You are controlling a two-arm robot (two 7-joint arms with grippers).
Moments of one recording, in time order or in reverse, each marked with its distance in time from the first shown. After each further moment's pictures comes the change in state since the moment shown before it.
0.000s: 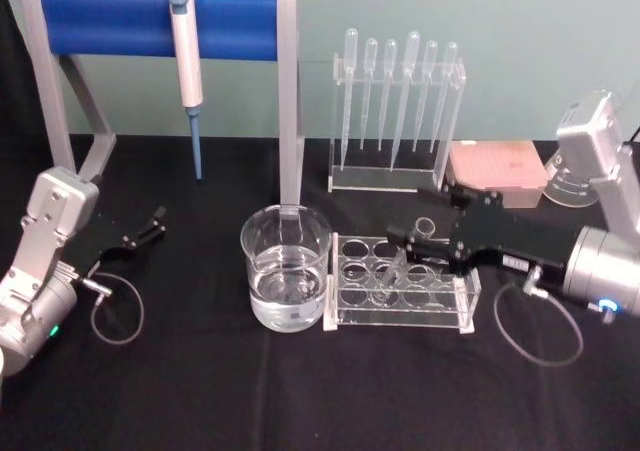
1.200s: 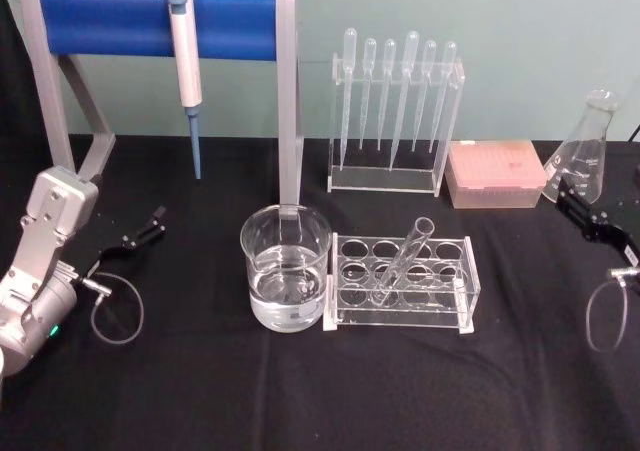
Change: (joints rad) left arm 0.000 0.000 0.000 0.000 0.000 0.000 0.000; right arm -0.336 -0.219 0.318 -0.053 -0.182 -0.065 -0.686
